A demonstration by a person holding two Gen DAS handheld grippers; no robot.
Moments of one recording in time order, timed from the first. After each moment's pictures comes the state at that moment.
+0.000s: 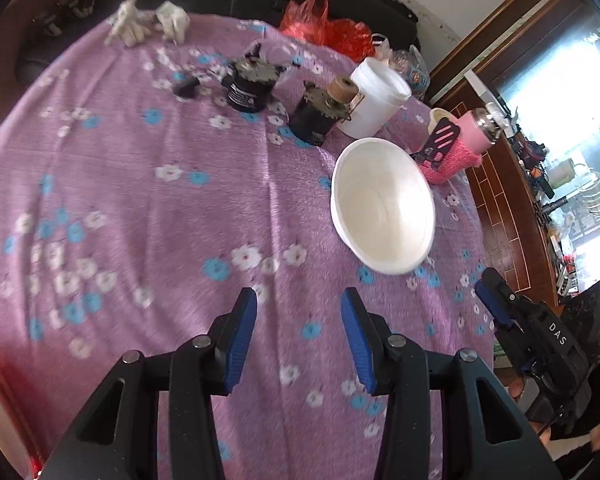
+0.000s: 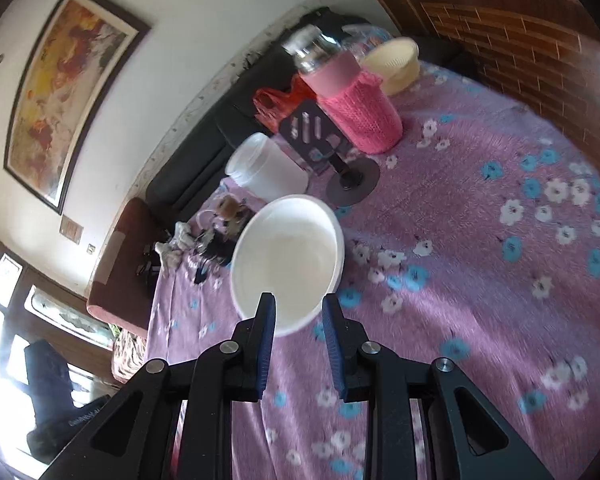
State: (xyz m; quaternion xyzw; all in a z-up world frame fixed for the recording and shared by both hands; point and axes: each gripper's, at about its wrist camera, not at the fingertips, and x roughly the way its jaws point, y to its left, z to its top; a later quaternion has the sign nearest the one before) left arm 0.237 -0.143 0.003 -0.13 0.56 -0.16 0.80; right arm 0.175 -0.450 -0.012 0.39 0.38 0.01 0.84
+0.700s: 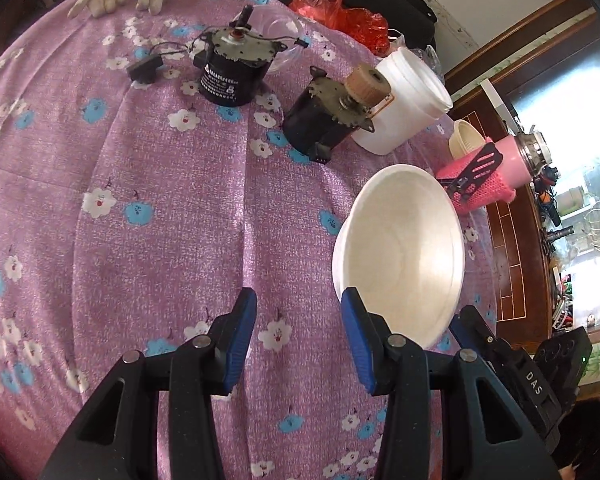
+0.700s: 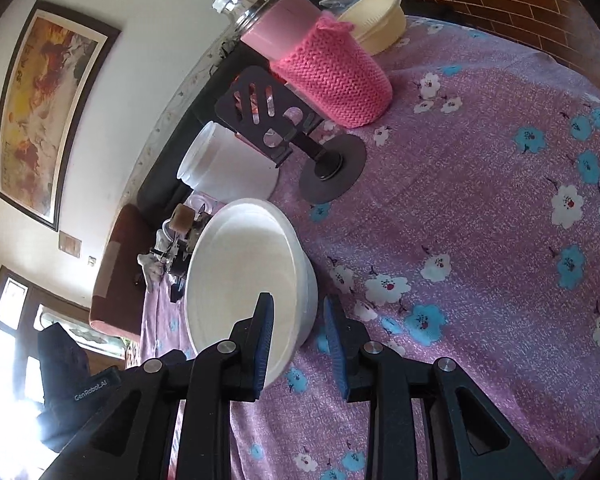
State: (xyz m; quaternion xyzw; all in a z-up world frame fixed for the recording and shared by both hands) left arm 0.312 -0.171 -0.049 -0.18 0.58 -0.15 0.78; right arm 0.227 -0.464 -0.074 0.43 0.39 0.01 0.82
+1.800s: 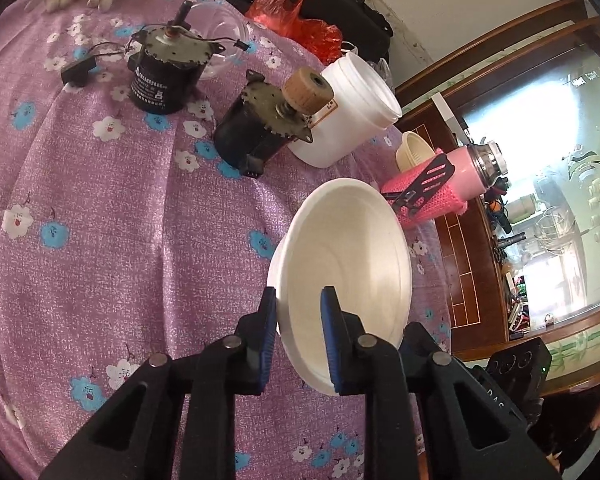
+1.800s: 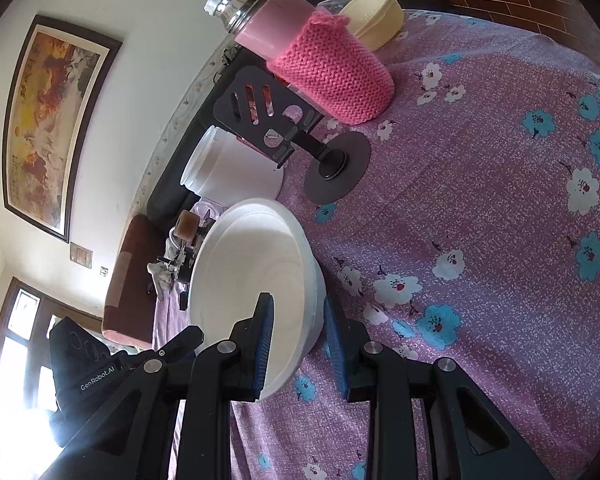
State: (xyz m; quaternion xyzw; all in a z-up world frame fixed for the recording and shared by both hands) left arm 0.323 -0.195 -0.055 -0.24 0.53 -0.24 0.78; right arm 0.225 -0.463 -0.085 0.45 0.37 0.03 0.81
